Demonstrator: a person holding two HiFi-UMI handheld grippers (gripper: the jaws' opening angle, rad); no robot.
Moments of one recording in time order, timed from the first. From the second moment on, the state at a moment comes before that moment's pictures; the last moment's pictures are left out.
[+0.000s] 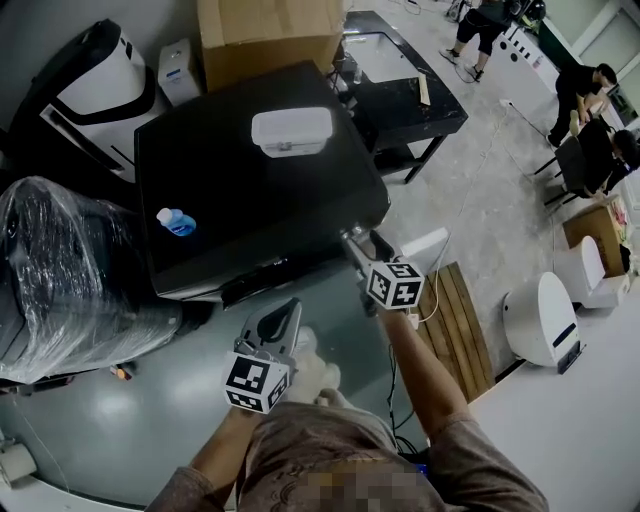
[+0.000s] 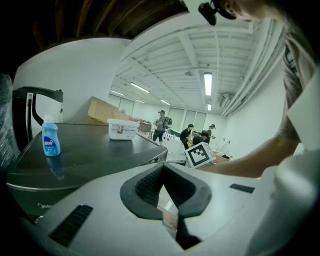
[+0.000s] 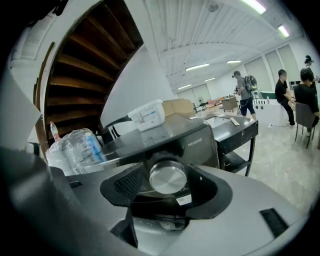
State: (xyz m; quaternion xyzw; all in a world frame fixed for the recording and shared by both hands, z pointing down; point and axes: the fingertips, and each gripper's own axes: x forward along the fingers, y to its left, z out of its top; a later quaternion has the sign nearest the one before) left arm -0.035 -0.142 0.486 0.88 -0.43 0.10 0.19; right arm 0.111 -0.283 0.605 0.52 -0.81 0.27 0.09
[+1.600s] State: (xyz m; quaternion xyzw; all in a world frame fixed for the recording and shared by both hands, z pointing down) left arm 0.024 -0.155 0.397 0.93 -0.35 0.03 0.14; right arm 0.139 -0.138 0.395 0.51 -0.85 0.10 0.02
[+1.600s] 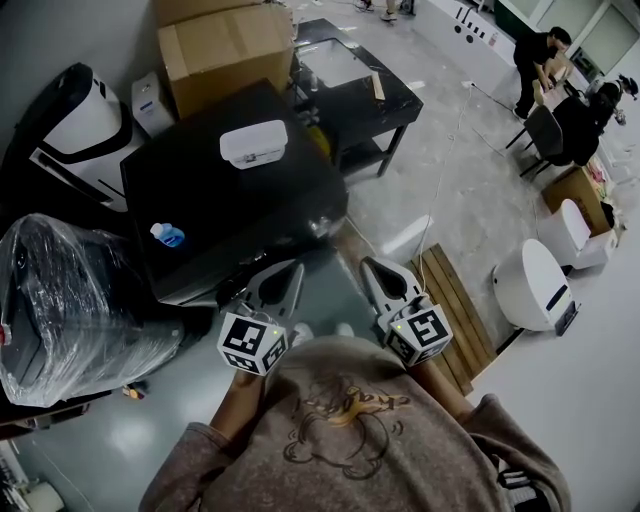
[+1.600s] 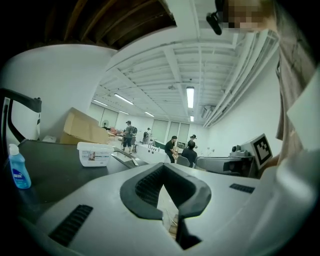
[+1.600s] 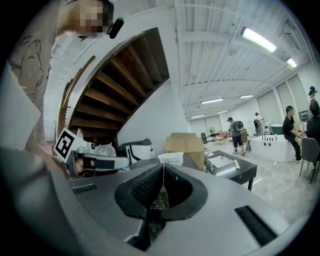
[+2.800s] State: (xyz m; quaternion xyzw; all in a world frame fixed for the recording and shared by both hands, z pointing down) left arm 0.012 -0.158 0.423 0.91 -0.38 0.03 0.15; right arm 0.128 -0.148 0.439 0.51 -0.85 0.13 0.04
